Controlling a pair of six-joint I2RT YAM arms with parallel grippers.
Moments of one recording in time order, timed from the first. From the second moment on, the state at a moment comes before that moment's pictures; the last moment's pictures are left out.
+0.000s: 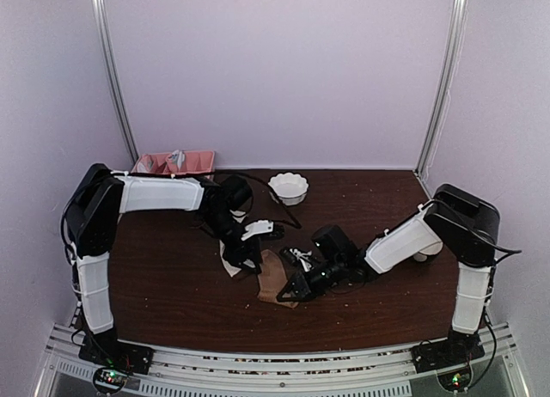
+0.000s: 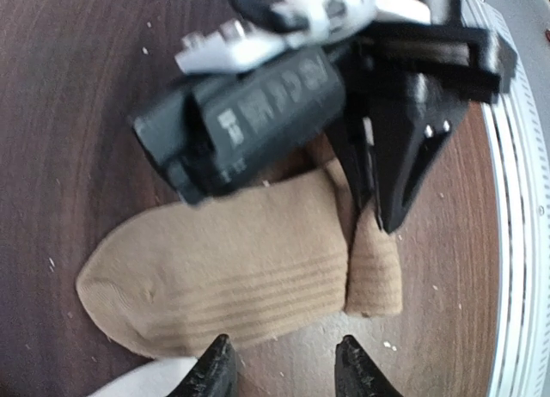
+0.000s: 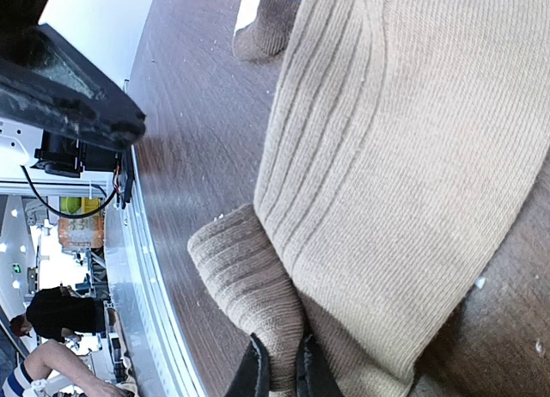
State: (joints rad) left arm -0.72 2.01 1.46 -0.78 0.61 0.74; right arm 0.88 1.95 0.86 0.30 -0.69 0.65
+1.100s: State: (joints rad) left arm -0.73 2.41 1.94 -0.91 0.68 0.61; right arm 0.93 1.97 0.80 0.50 -0.58 0.82
